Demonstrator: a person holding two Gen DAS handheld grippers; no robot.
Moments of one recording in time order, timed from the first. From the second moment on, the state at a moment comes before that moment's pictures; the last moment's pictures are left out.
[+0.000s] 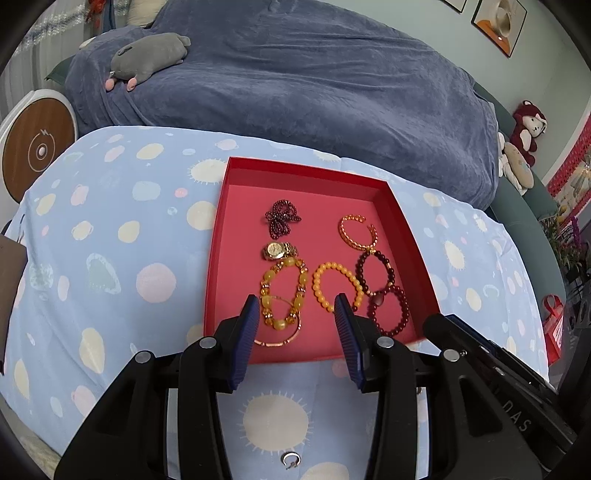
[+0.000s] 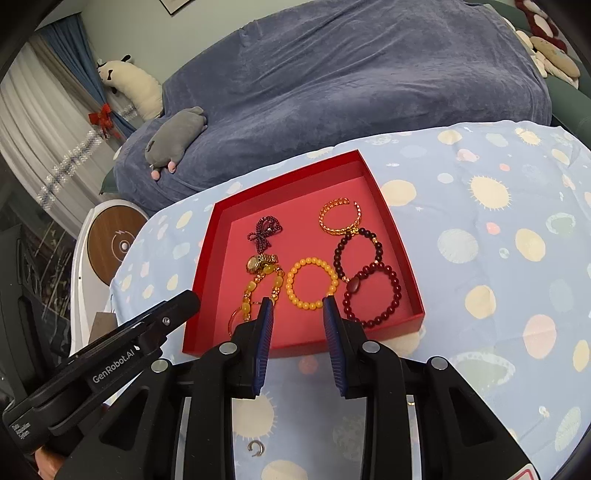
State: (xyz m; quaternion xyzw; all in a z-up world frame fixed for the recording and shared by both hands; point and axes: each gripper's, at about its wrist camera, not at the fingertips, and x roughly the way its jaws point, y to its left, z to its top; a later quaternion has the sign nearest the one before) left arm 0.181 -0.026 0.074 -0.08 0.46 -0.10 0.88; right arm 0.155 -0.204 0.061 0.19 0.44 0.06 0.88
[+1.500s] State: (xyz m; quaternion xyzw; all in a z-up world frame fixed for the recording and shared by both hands) left arm 0.081 -0.041 -0.018 -0.01 0.53 -0.09 0.85; right arm 0.103 -0.229 -0.018 0.13 0.50 -0.02 0.85
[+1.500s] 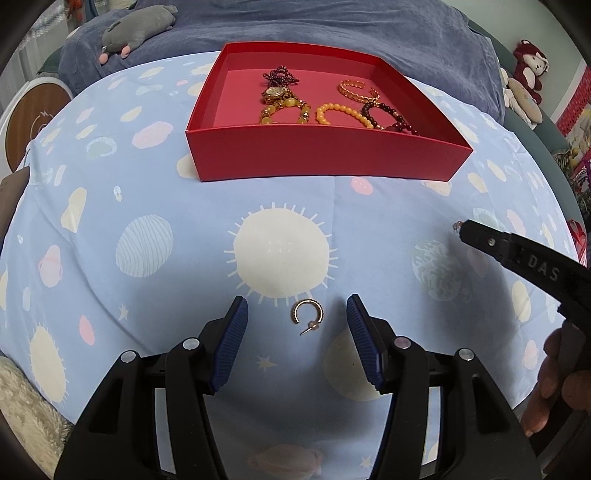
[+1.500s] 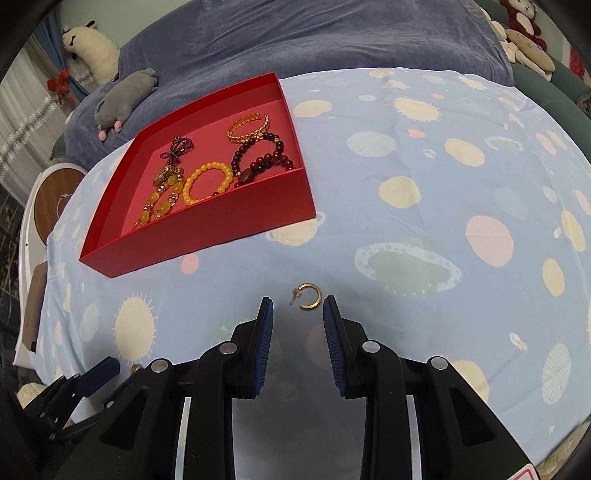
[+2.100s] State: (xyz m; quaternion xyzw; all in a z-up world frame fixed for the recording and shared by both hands) left arm 0.076 -0.037 -0.018 -0.02 0.52 -0.09 0.85; right arm 0.112 -0.222 -0.028 0.10 0.51 -0.02 0.86
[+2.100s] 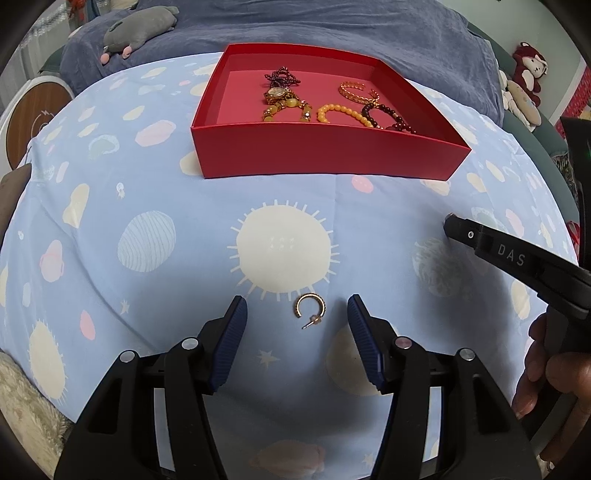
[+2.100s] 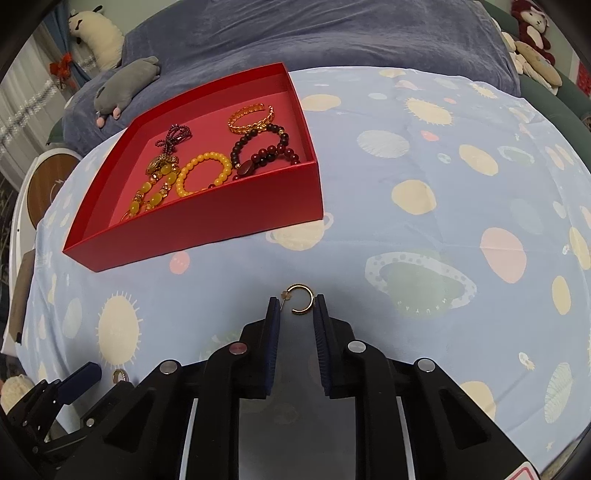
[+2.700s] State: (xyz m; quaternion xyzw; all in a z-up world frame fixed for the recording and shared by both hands) left arm 0.072 -0.033 -0.017 -0.02 0.52 -0.09 0.85; right arm 0.072 -0.226 -0.030 0.15 0.51 -0.01 0.85
